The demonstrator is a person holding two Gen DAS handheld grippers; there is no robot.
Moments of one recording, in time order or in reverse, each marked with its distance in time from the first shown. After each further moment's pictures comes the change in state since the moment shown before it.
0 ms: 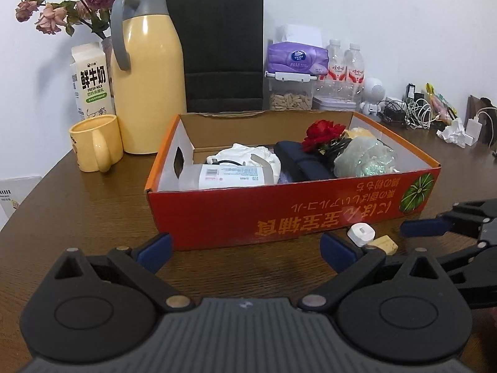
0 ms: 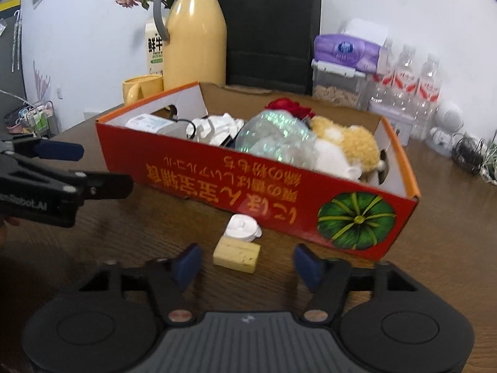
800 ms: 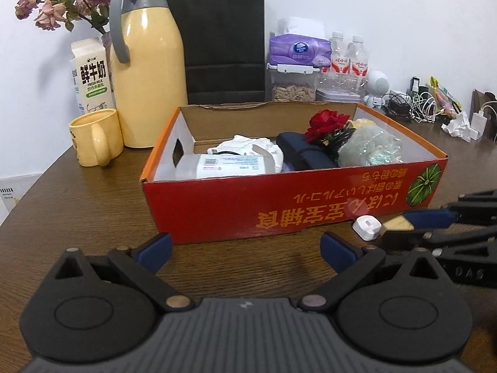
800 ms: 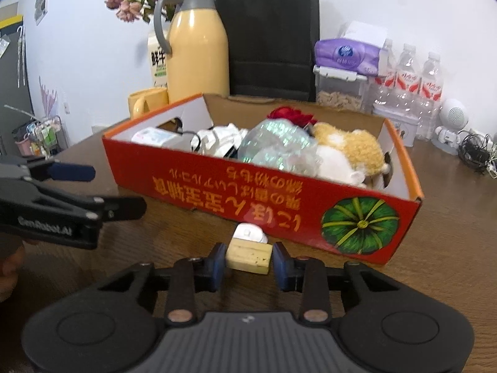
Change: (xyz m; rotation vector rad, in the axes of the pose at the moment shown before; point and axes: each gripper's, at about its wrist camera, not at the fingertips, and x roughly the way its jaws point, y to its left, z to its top) left arm 0.009 -0.006 -0.006 0.009 0.018 0.017; right arm -0.007 -0.005 0.000 0.036 -0.055 0.041
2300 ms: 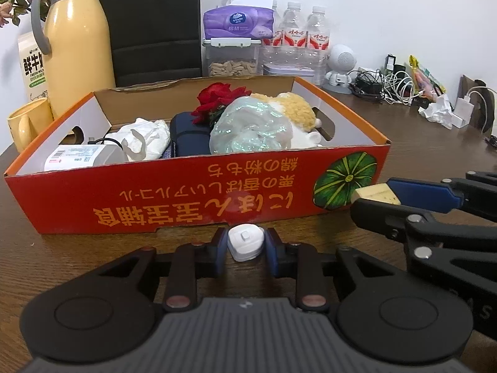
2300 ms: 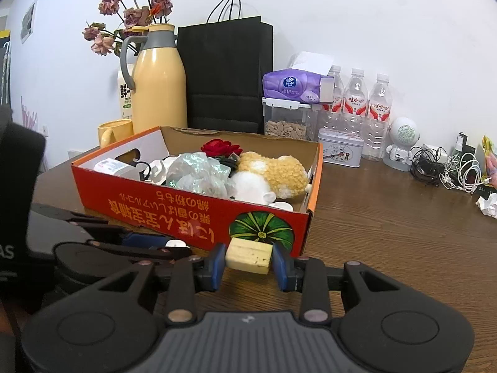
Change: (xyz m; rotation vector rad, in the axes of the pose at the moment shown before) left arm 0.040 -0.115 0.010 -0.017 0.085 -0.052; right arm -0.043 -0.049 -0.010 0.015 -0.107 -0.100
